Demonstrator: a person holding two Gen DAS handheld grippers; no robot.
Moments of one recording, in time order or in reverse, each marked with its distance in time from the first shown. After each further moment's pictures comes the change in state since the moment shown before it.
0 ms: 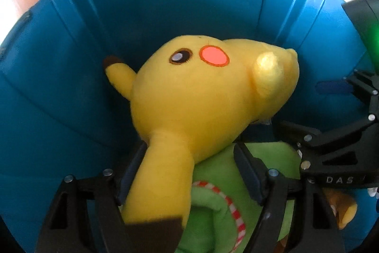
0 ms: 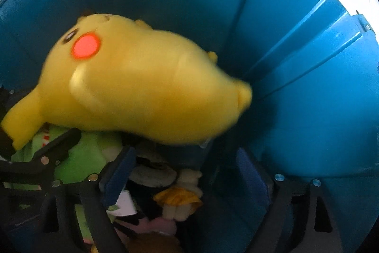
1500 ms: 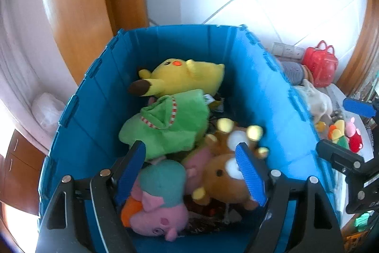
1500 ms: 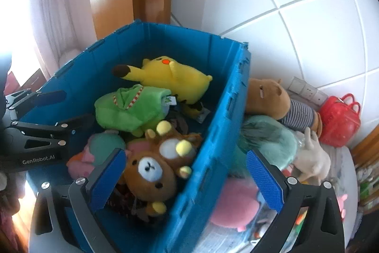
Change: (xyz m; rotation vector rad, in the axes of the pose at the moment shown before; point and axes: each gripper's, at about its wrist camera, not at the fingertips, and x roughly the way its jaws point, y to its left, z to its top) left arm -0.235 -0.096 -0.199 -0.075 -0.292 0.036; right arm -0.251 0.036 -0.252 0.008 -0.455 0.034
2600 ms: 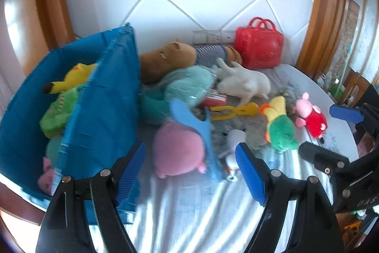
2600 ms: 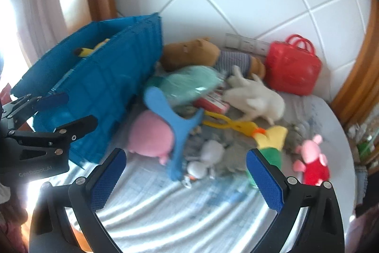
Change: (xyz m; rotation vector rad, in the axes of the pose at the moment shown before) left arm -0.028 -0.323 -0.080 0.106 -0.025 -0.105; right arm -0.106 -0.244 -0.208 0.159 0.004 -0.059
